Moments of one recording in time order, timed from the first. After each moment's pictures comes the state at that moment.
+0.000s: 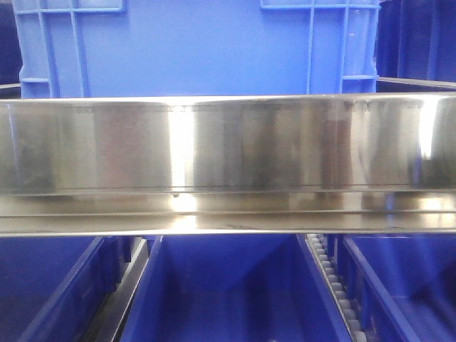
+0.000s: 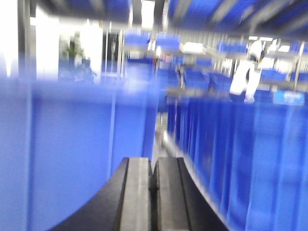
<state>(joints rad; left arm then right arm) 0.00 0.01 -0.24 0.02 0.08 -0.05 0.13 0.00 -0.20 0.04 0.03 0.01</state>
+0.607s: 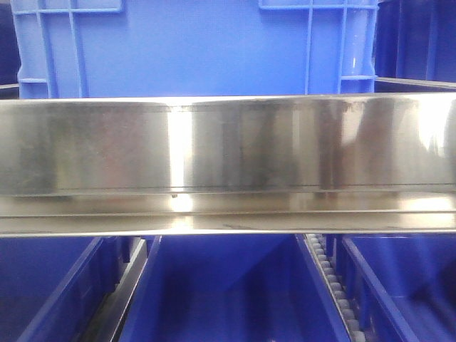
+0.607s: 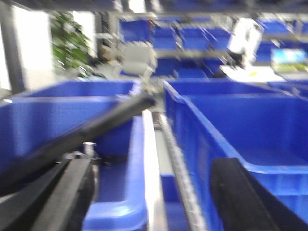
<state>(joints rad) -0.07 0.48 -0.76 0.09 0.36 -0.05 0.13 0.33 -0.72 0.04 0.29 0.01</state>
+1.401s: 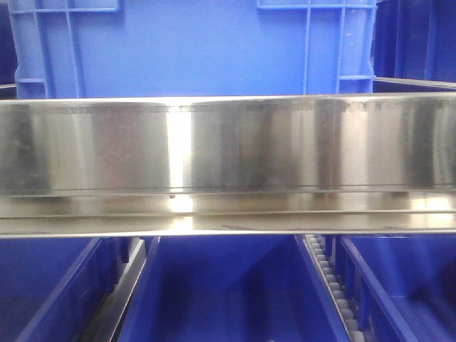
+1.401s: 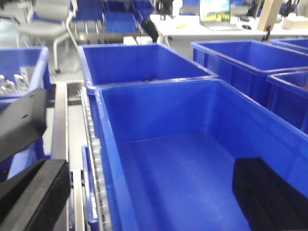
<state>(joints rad) -0.28 1.12 -1.44 0.01 0.63 -0.05 0.52 0.99 -1.45 0.03 0.73 -0.05</state>
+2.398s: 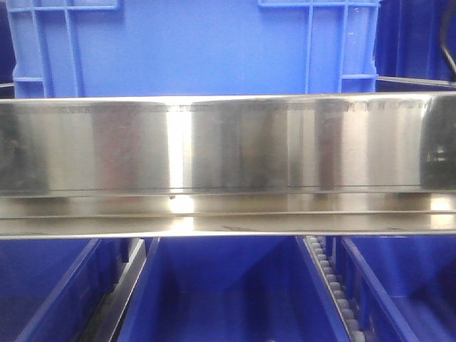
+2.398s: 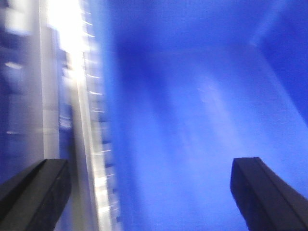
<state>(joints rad) -0.19 1.87 -2.23 -0.08 1.23 -0.05 0.44 1.83 -2.20 0.06 1.23 0.13</state>
